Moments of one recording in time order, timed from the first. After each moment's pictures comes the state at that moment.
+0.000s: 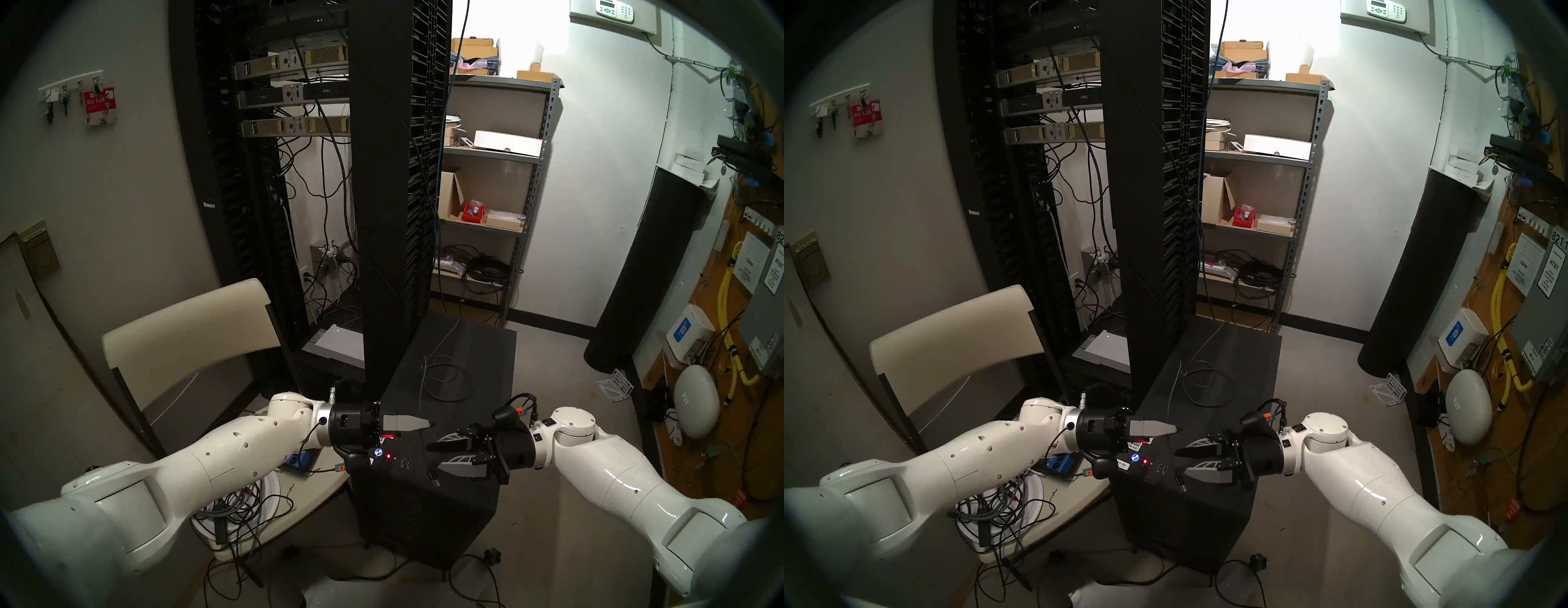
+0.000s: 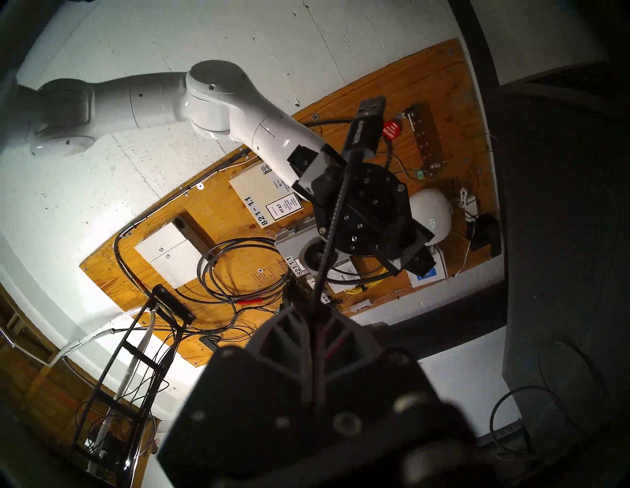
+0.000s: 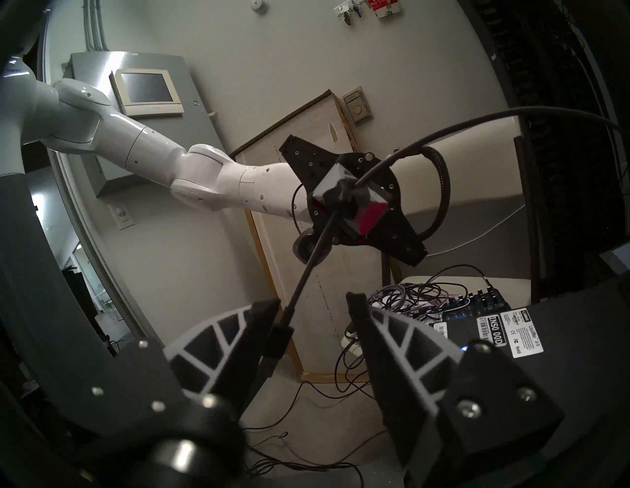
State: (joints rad) left arm 1.01 -1.09 -0.56 -1.00 1.84 -0.56 1.26; right arm -1.23 -0.97 0.96 -1.08 0.76 -0.01 1.48
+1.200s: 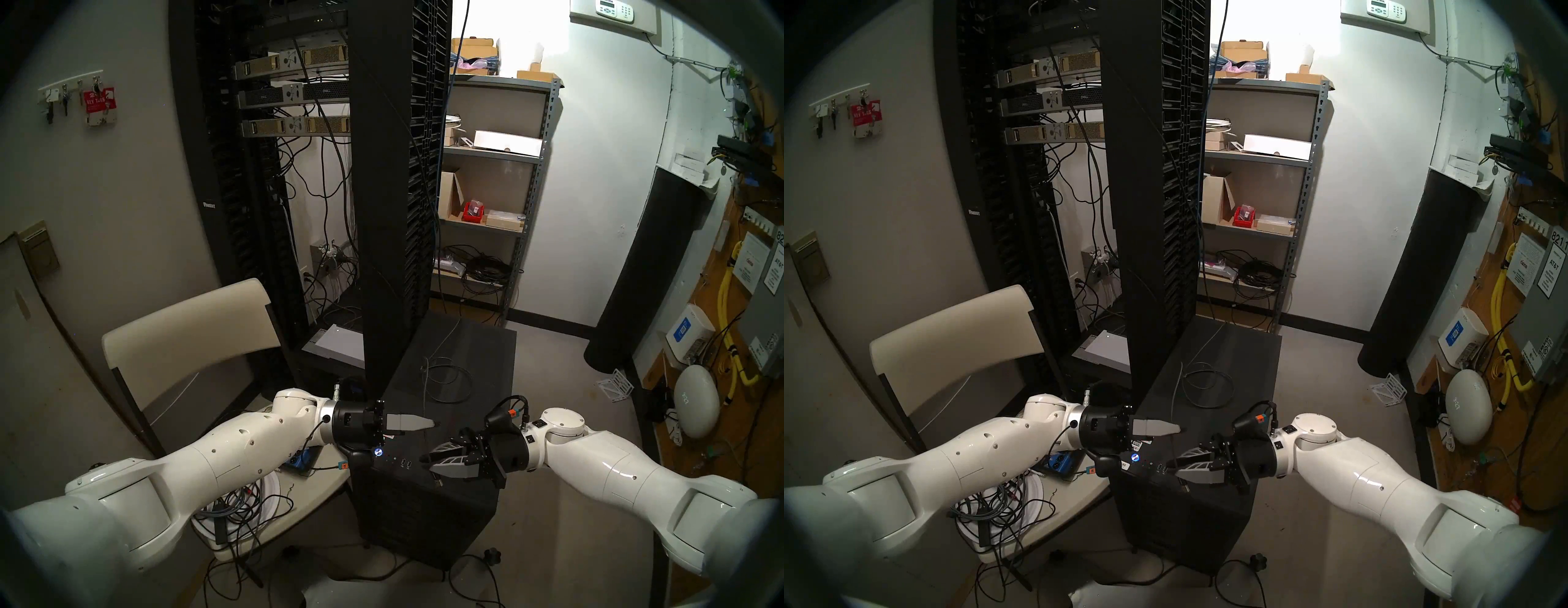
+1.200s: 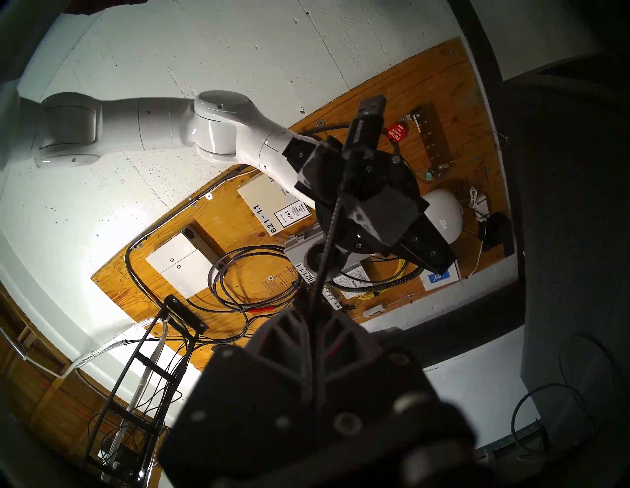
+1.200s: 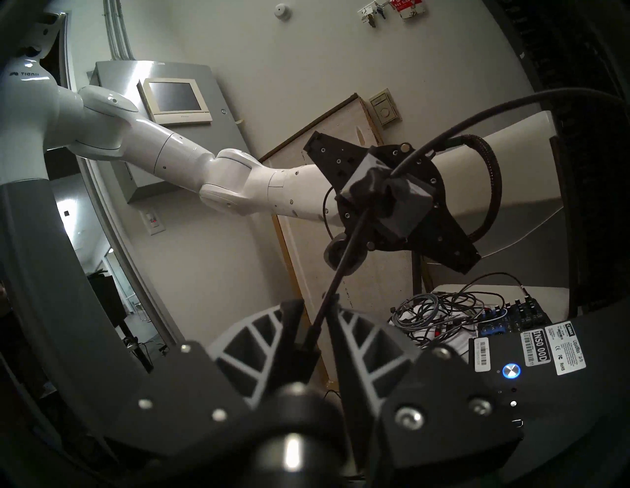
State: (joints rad) left arm 0.99 -1.11 -0.56 -0.99 1.87 -0.53 1.30; right arm -1.10 -0.92 0.65 -1.05 0.99 -0.09 1.48
